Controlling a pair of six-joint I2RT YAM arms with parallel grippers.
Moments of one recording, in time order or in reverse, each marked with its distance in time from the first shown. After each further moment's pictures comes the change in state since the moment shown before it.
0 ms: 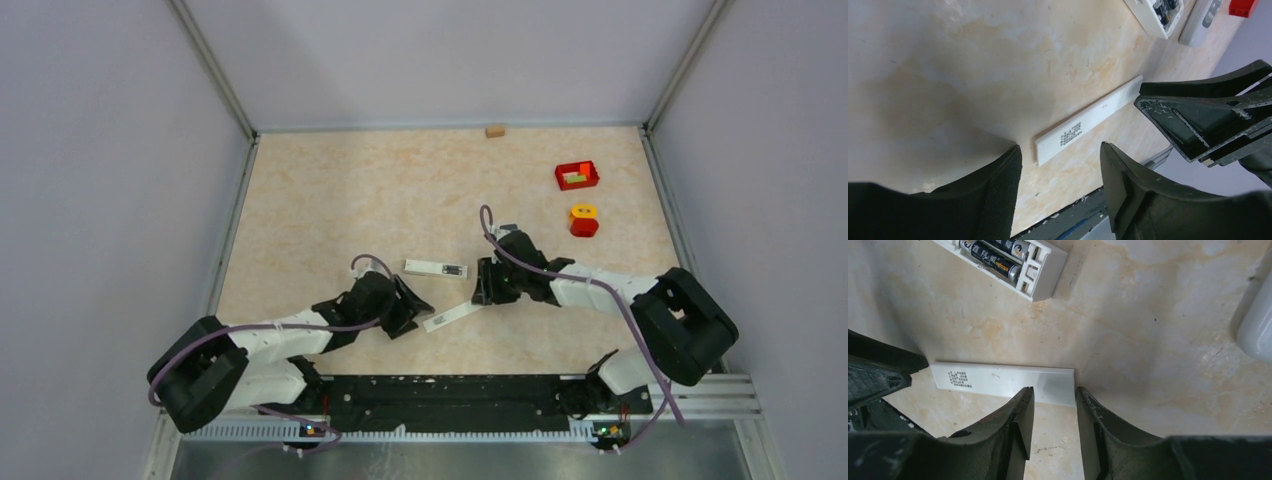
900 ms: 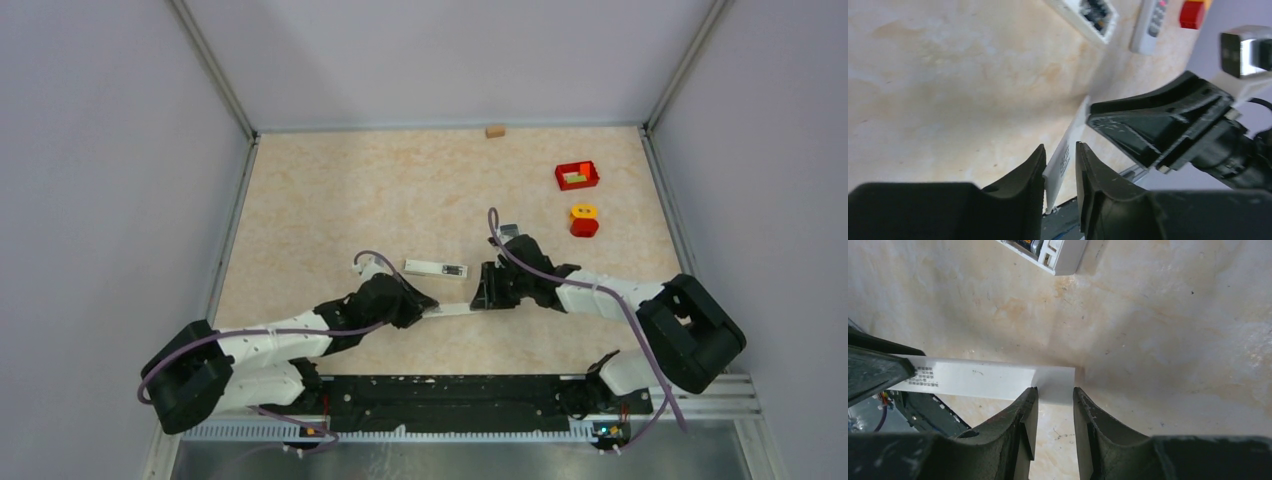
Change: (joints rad) left arm -0.140 -0.011 0.063 -0.004 -0.191 -0.076; right arm -0.012 -0.043 -0.069 0.062 -0.122 0.074
